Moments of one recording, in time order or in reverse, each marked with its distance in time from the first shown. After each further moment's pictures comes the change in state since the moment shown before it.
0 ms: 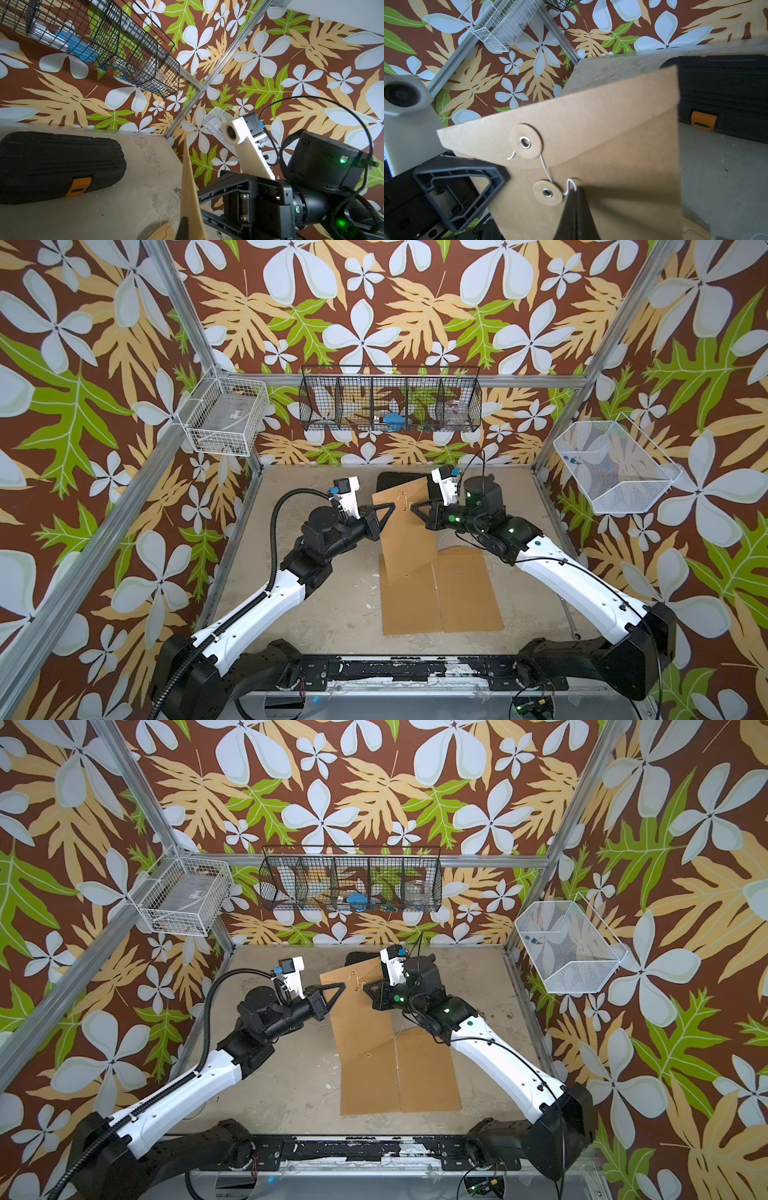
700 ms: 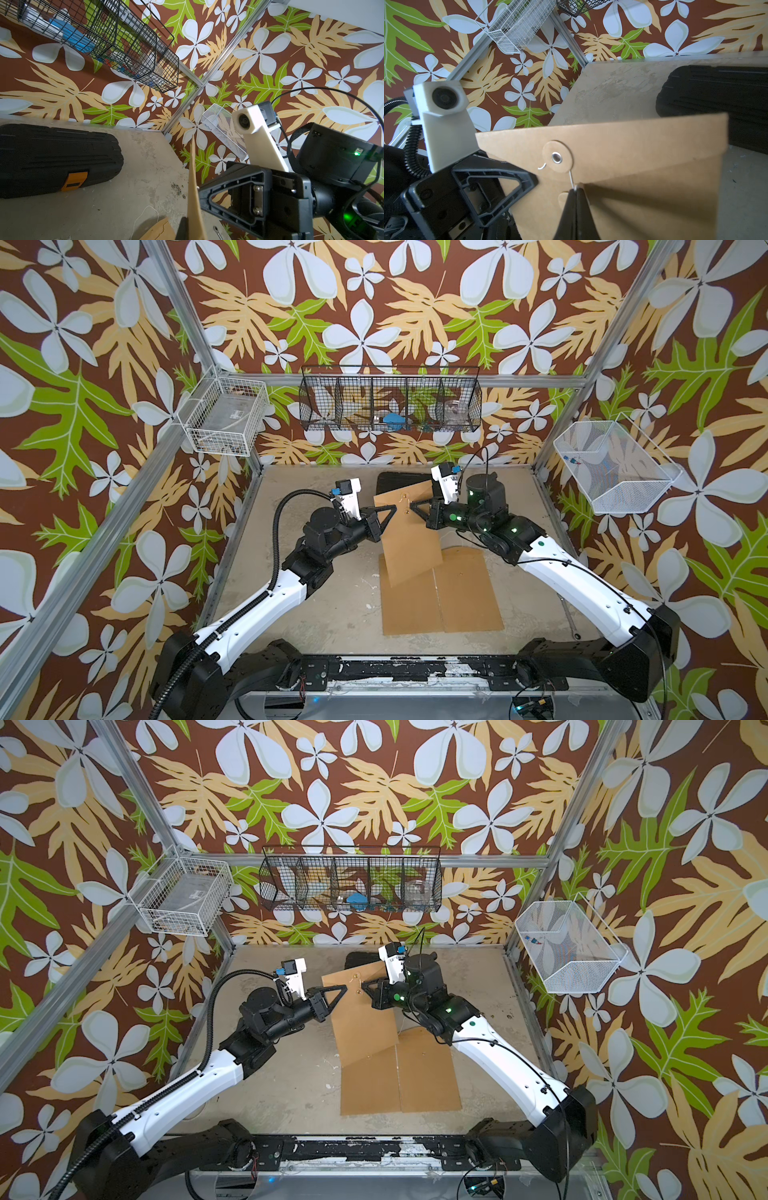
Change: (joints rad) left arm -0.001 0.011 -0.011 0.010 0.016 -0.015; right arm 0.007 -0.011 0.023 0.000 -0.025 -0.018
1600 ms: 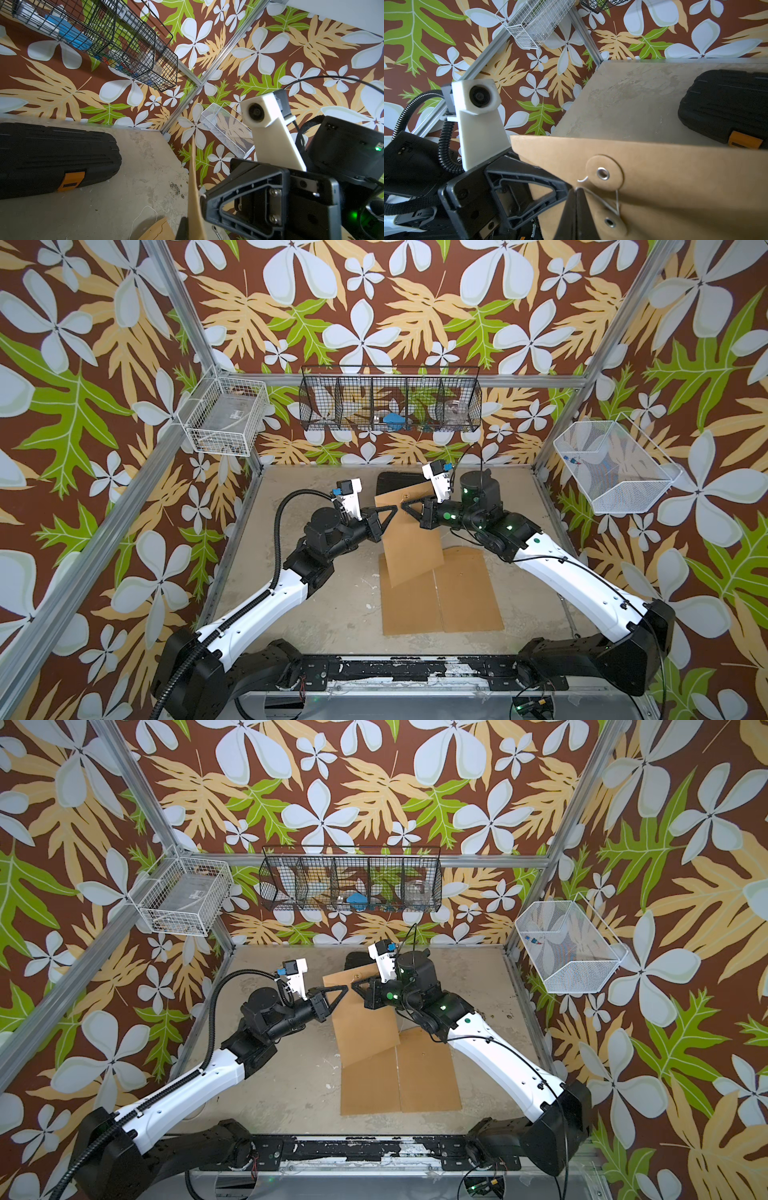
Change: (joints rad) left arm 0.000 0.010 -0.006 0.022 0.012 -0.006; right arm 0.048 0.035 0.057 0.000 -0.034 -0.007
